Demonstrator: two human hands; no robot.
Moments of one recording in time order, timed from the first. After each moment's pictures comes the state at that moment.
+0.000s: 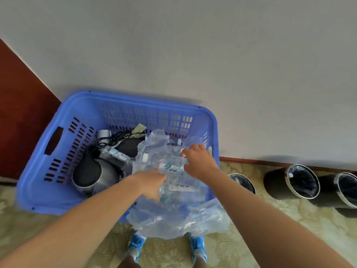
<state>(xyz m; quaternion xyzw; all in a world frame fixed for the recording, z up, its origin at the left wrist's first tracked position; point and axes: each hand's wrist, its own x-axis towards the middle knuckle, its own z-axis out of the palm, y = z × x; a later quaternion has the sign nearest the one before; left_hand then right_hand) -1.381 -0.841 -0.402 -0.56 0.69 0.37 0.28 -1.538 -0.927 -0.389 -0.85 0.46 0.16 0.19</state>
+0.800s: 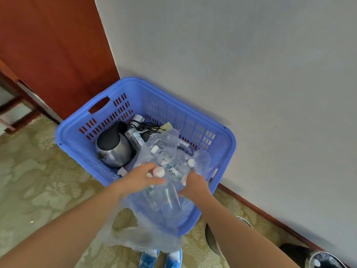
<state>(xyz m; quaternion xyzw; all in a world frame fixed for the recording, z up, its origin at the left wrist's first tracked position) -1.429 -0.791 -0.395 -0.78 0.27 0.48 -0.30 -1.566 -0.935 -0.416 -0.83 0.38 0.26 0.31</state>
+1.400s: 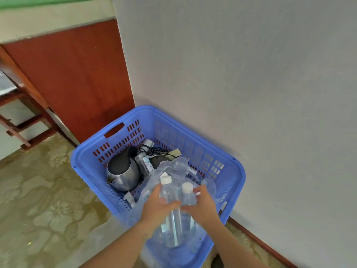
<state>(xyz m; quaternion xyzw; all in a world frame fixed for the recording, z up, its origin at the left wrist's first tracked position) -1.464 -0.812 -0.401 -0.78 0.05 0.37 -0.50 -1.552 -0.942 -0.419 -0.77 0.41 0.03 0.49</state>
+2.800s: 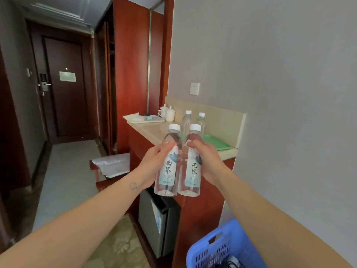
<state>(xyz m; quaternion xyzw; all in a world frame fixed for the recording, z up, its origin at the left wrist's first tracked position) -1.167 -0.488 -0.029 -0.63 0.22 0.10 -0.74 -1.222 -0.645 0.000 -0.63 0.01 -0.11 0.77</state>
